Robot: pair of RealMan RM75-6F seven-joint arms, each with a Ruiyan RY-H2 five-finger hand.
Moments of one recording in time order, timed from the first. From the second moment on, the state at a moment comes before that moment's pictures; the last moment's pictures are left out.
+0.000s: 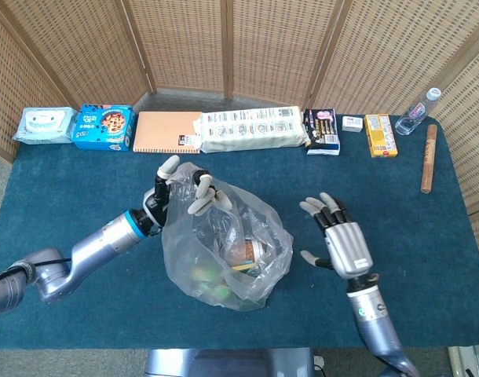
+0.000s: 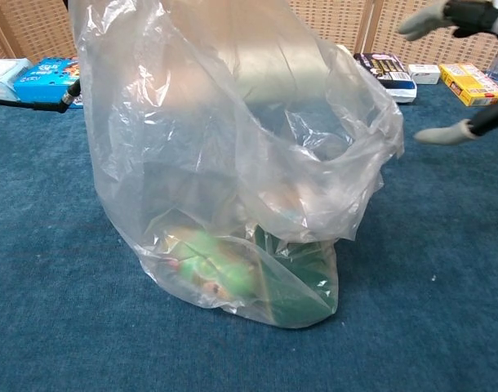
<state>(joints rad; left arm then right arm) -1.01 -1.22 -0.12 -1.57 1.62 1.07 -2.12 0.40 -1.47 0.17 -1.78 -1.46 1.37 -0.26</state>
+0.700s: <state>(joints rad) -1.00 -1.23 -0.12 -1.57 1.63 1.07 -2.12 0.41 -1.58 0.27 -1.95 -1.35 1.38 0.08</state>
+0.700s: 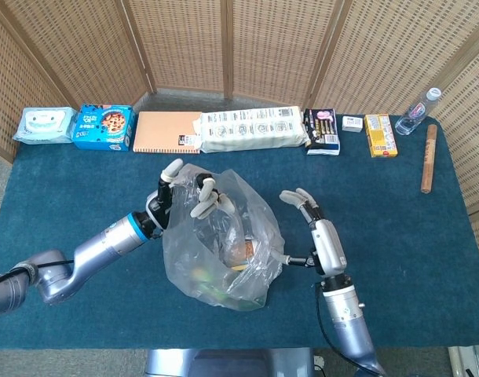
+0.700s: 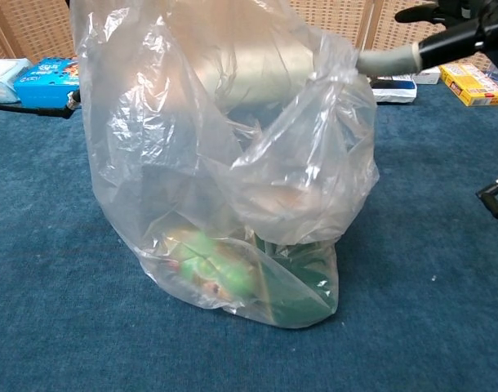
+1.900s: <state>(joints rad) -1.00 -1.12 -0.15 -1.69 1.59 1.03 -1.96 0.43 -1.43 0.57 -2.25 -0.99 1.27 0.43</state>
